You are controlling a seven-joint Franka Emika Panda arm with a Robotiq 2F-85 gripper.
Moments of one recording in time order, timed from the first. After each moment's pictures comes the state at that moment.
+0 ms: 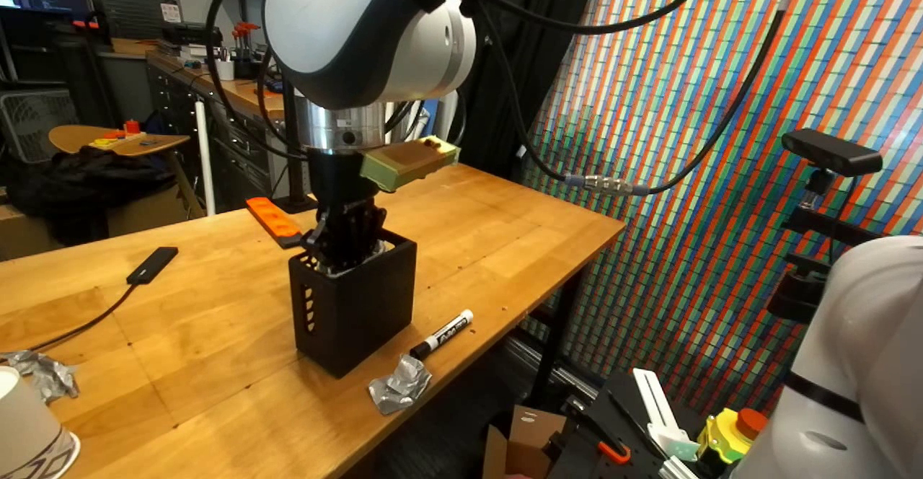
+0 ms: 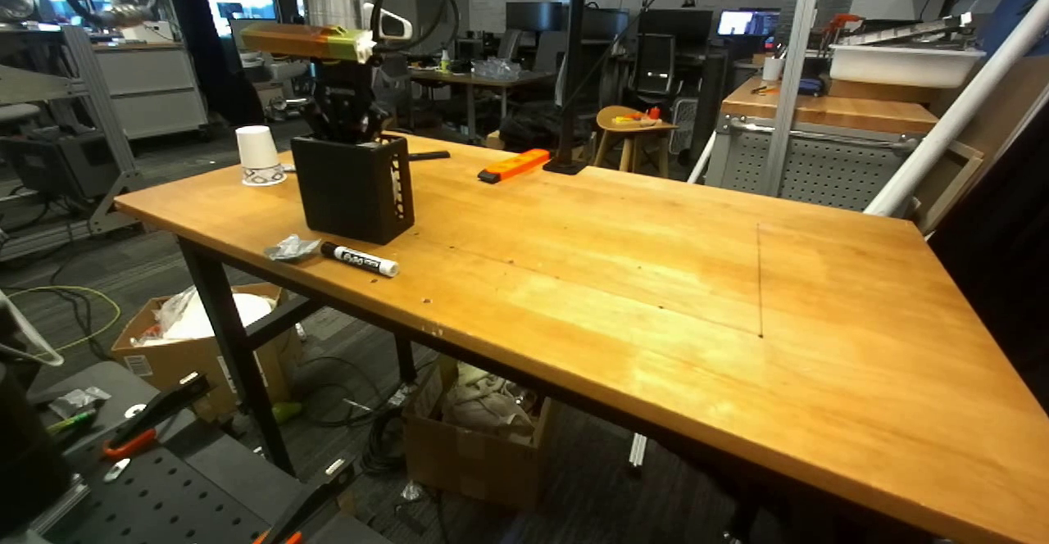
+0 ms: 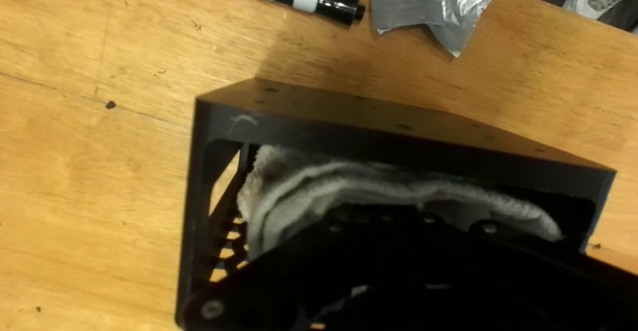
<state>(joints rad) 0.13 -0.02 0.13 -2.28 0.02 2.18 -0.09</state>
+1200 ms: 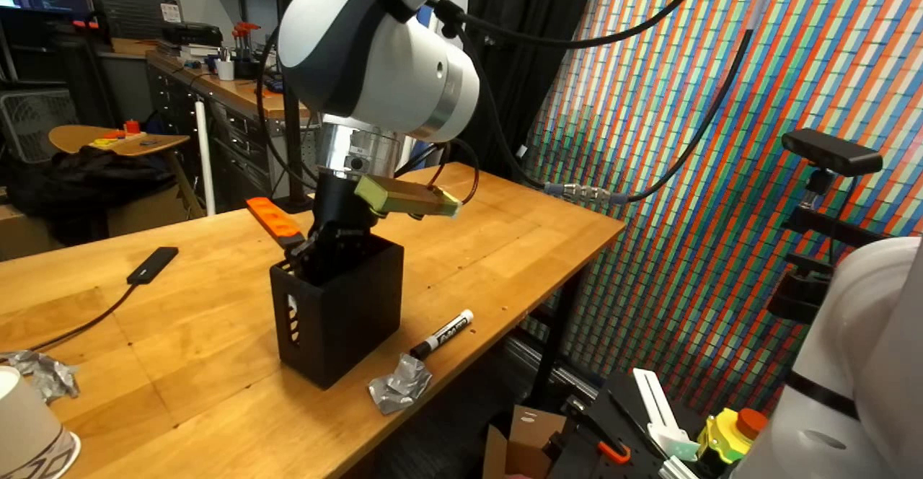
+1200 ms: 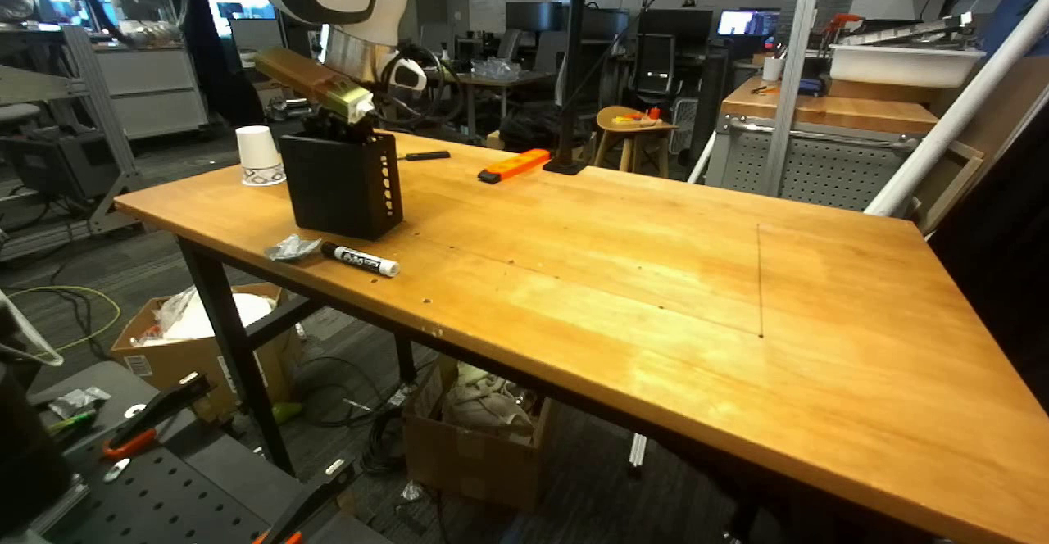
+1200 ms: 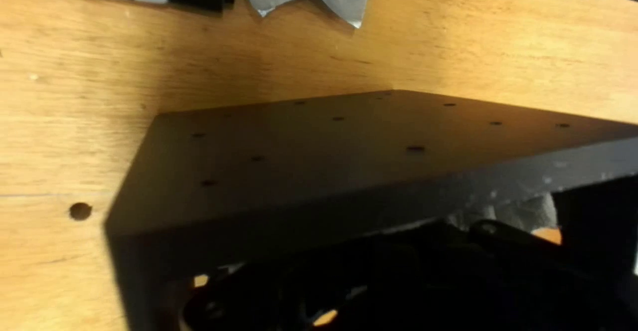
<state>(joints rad) 0.09 0.04 0.12 -2.32 0.42 2.26 -0.23</state>
